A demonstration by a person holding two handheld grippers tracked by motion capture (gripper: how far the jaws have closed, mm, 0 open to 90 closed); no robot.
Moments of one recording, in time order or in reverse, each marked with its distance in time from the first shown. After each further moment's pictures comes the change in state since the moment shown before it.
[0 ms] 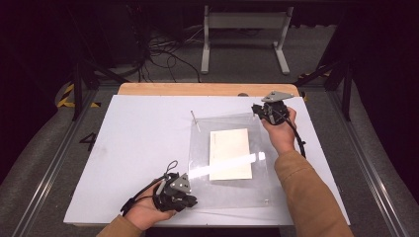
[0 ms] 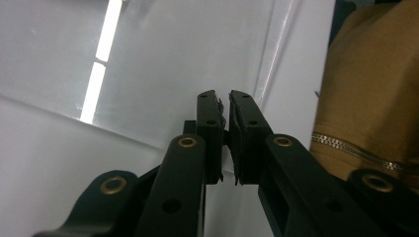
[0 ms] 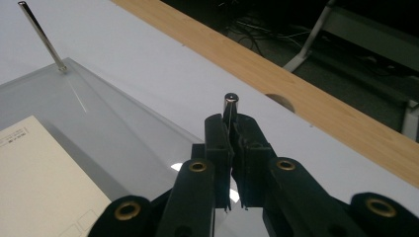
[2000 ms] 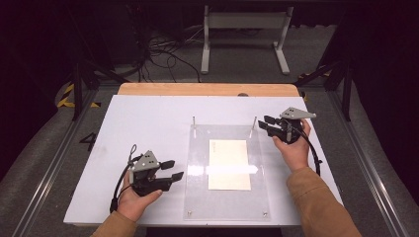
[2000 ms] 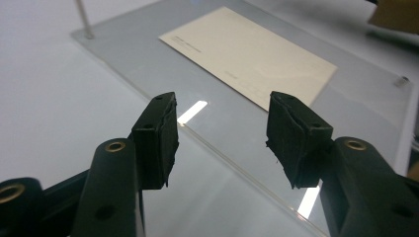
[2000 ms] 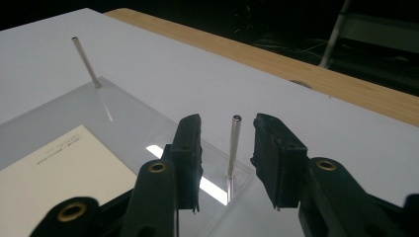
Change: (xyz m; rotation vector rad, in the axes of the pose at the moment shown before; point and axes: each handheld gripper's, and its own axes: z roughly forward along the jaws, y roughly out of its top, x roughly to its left) left arm 0.039 -0.034 -0.048 -0.466 0.299 -0.281; right arm 0.004 -0.050 -0.044 -0.137 0.074 0.148
